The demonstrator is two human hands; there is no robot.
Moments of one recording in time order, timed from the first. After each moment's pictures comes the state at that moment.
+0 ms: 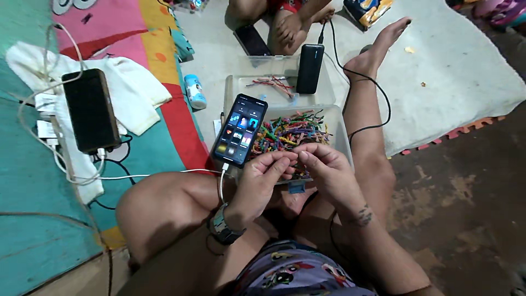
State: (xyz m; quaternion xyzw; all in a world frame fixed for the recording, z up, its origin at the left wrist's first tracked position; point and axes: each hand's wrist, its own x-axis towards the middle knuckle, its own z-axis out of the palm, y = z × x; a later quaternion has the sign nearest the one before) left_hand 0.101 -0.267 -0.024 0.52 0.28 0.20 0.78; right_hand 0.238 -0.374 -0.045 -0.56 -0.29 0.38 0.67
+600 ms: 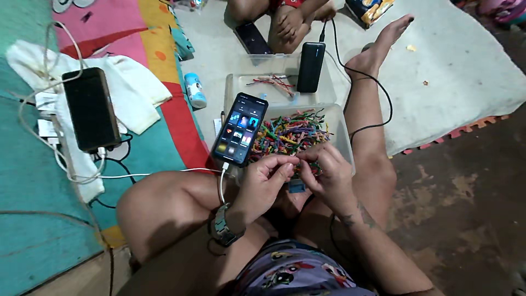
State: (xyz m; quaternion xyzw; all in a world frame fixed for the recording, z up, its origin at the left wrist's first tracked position) left_hand 0.097 -0.268 -0.032 0.64 0.24 0.18 0.70; right_hand 0.237 -0.374 -0.062 -0.68 -0.54 -0.04 0.49
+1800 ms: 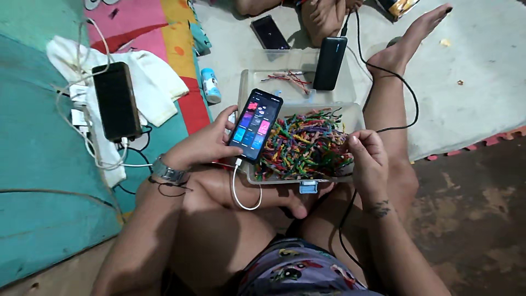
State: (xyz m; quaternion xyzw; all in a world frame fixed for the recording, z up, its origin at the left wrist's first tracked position) left_hand 0.064 -0.119 -0.010 0.81 0.30 -0.10 0.50; right_hand 0.280 -0.389 -0.083 -0.67 -0.30 0.20 0.65
